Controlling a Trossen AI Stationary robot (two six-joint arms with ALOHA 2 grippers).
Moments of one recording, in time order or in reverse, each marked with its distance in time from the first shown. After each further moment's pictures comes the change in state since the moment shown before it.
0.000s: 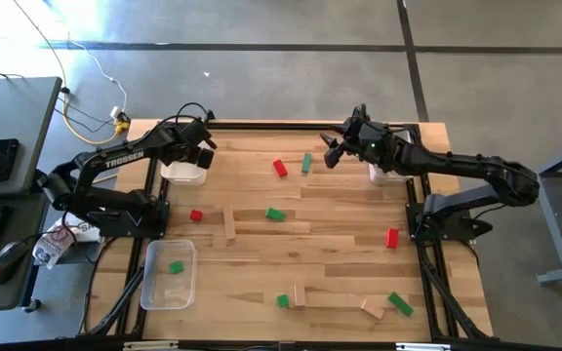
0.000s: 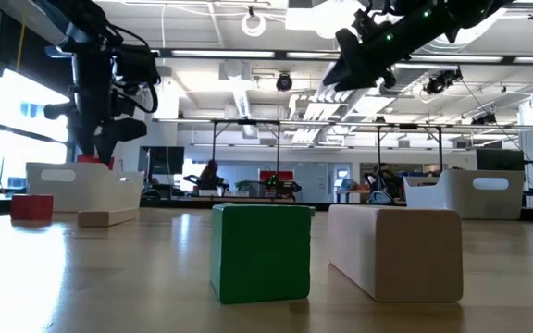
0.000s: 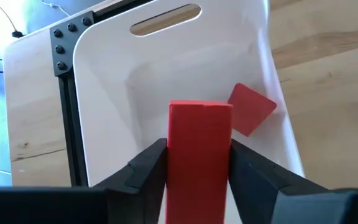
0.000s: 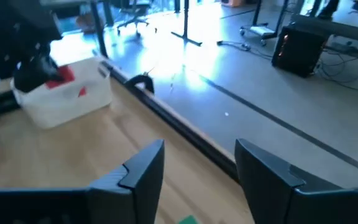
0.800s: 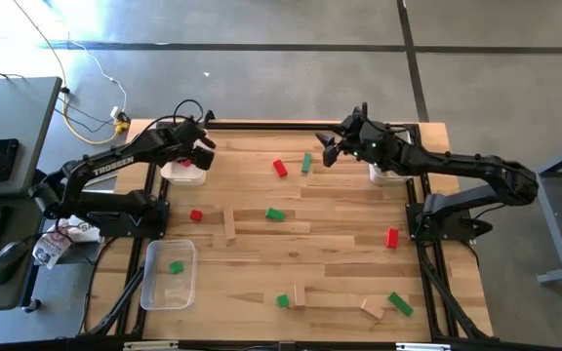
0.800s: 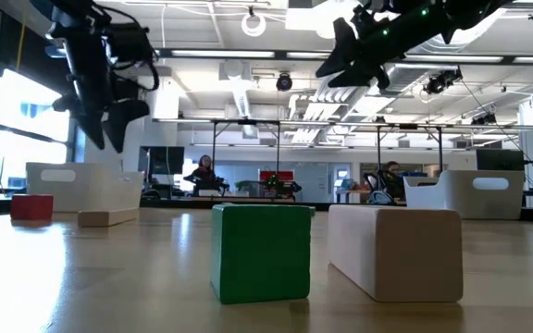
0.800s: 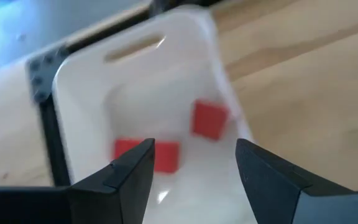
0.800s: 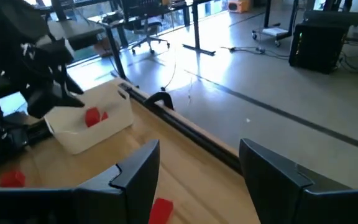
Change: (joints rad) left arm -0.035 -0.122 -0.001 0.044 0.079 0.110; right arm 0.015 0.018 0.000 0.068 -0.045 0.104
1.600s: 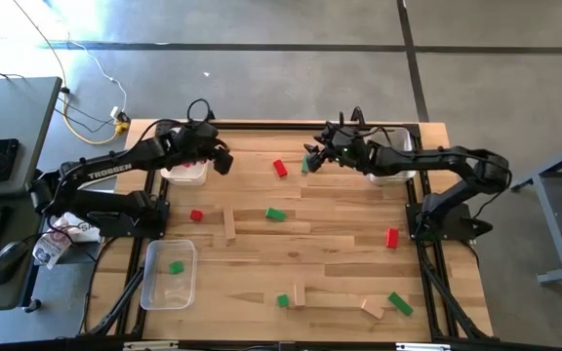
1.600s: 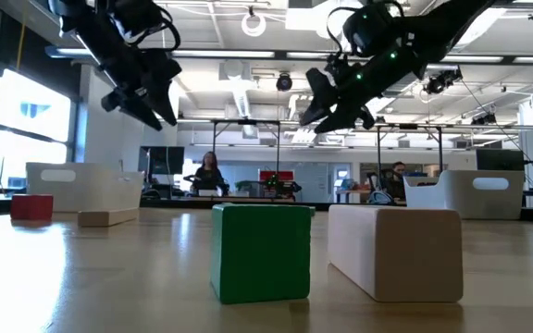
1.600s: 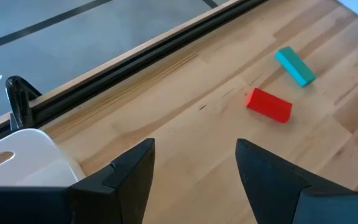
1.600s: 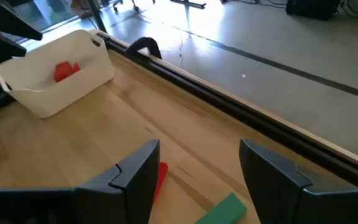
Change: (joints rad) left arm -0.173 -0.023 0.000 0.343 0.172 0.073; right arm -0.018 0.264 0.012 0.068 -0.003 0.105
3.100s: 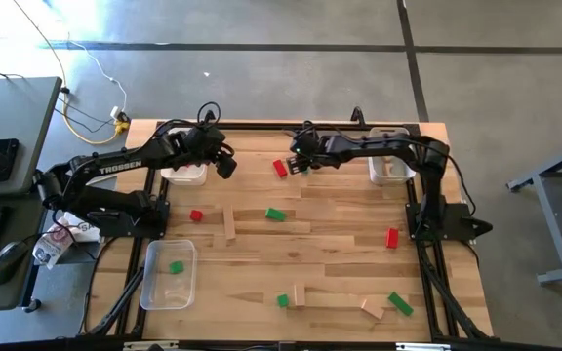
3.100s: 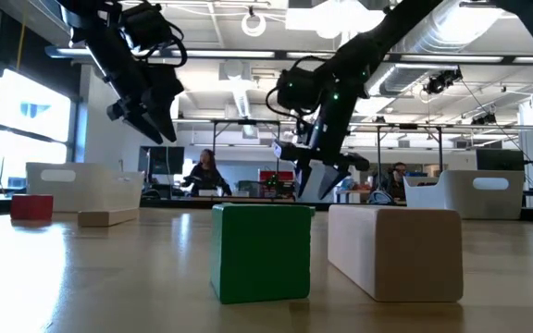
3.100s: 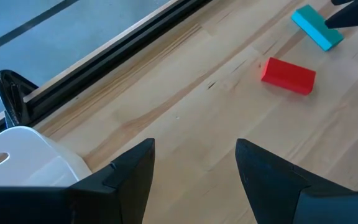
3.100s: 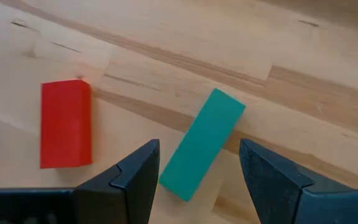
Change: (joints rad) left arm 0.000 0.093 0.000 0.000 -0.003 0.083; right arm -0.004 0.474 0.466 -0.685 0.001 0.453
